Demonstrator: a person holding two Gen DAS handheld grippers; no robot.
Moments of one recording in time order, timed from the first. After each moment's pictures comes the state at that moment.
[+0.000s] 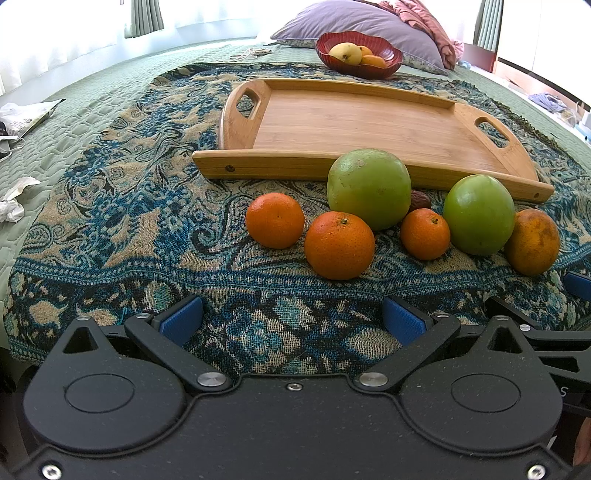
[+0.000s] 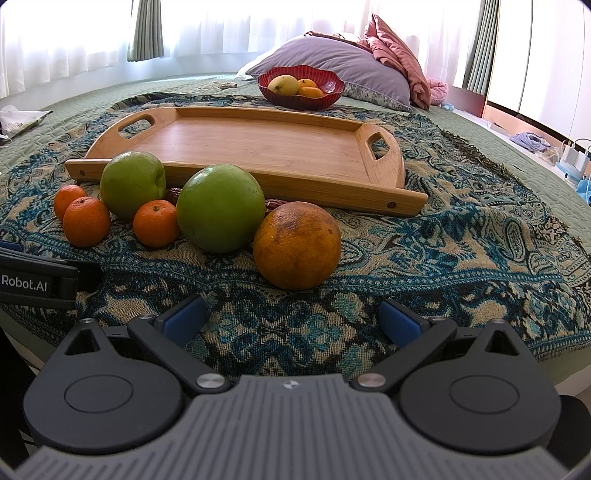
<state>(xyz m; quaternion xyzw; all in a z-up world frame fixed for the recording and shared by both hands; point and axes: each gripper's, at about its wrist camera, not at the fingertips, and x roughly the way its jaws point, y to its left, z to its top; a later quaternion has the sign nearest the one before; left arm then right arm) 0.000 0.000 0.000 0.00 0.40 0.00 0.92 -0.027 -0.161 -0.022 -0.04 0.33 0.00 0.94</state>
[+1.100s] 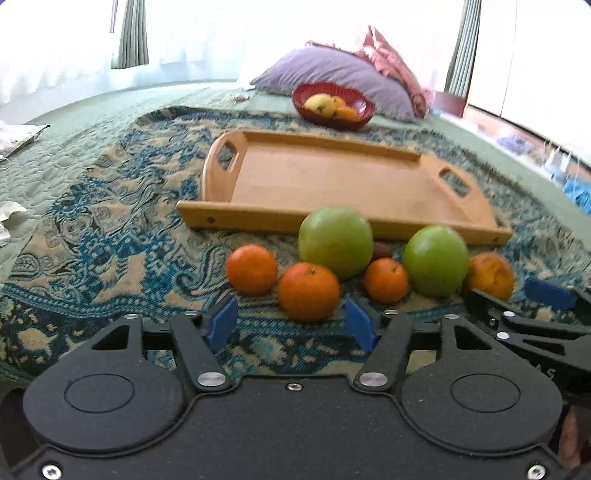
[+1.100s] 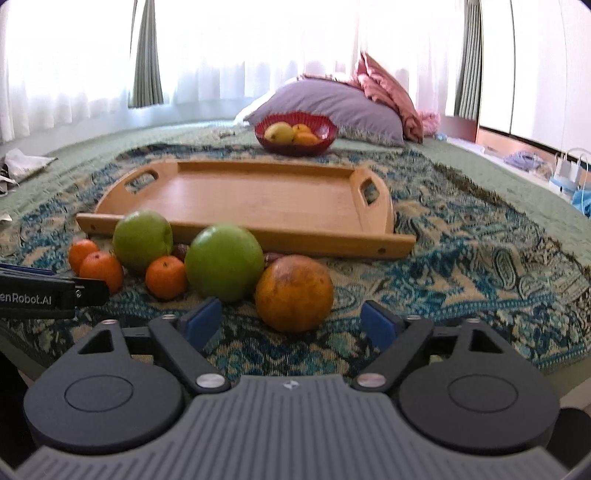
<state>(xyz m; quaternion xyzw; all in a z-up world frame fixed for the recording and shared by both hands) -0.017 0.005 0.023 -0.03 0.32 -0.05 0.95 -0.038 -0.168 -0.004 -0.01 0.26 0.01 0.97</state>
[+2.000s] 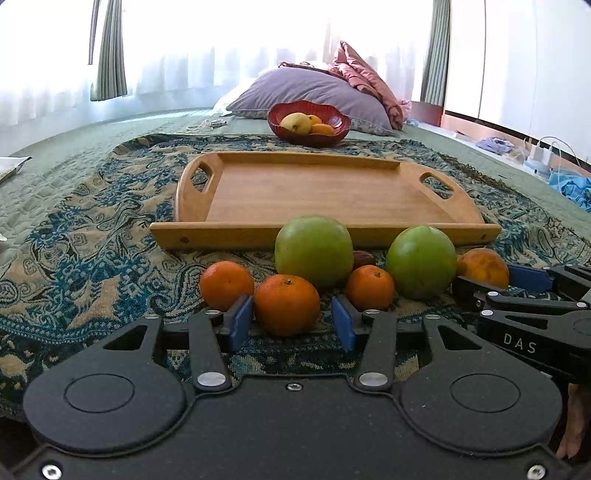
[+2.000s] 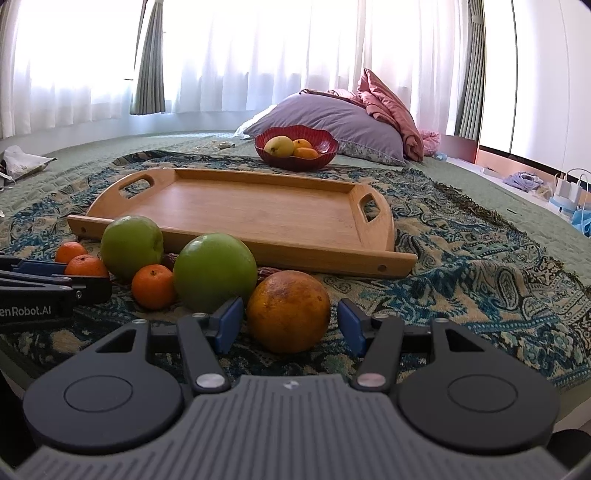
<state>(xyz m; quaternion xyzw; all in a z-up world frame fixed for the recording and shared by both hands) -0.018 -0.009 0.009 0.00 0.28 -0.08 0.96 -0.030 -0.167 -0.015 -0.03 0.24 0.00 0.97</state>
